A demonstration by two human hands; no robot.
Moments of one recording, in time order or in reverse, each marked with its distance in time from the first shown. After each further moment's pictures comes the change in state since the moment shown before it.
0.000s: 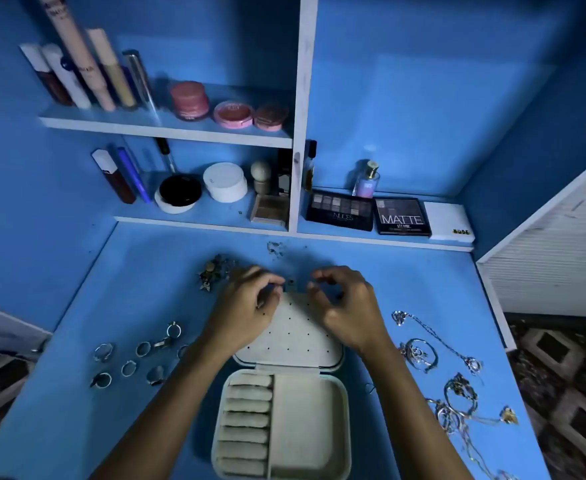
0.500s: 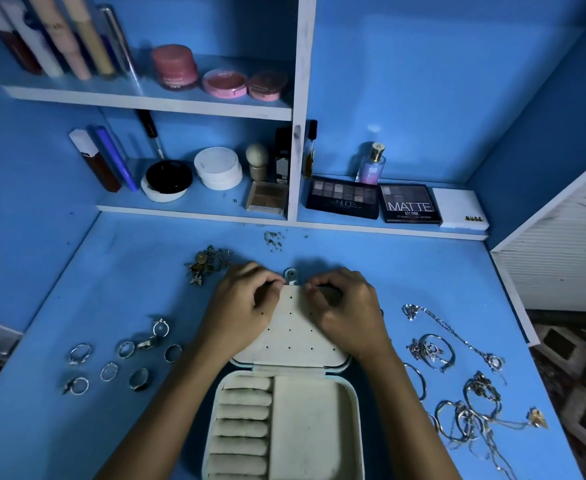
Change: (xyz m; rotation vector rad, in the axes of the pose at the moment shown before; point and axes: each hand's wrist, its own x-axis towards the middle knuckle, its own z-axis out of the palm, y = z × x) left_hand -0.006 -0.010 0.014 0.015 0.084 0.020; right_hand -0.006 0.022 0.022 -0.042 0.057 -0.009
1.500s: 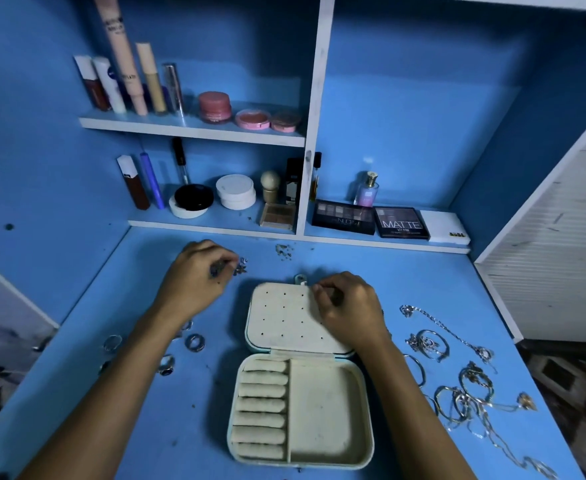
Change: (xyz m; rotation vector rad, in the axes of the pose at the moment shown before) left_hand 0.009 -0.058 -0.071 0.152 0.133 0.068; right_hand -0.010 -0.008 0.002 -0.202 0.097 -0.119
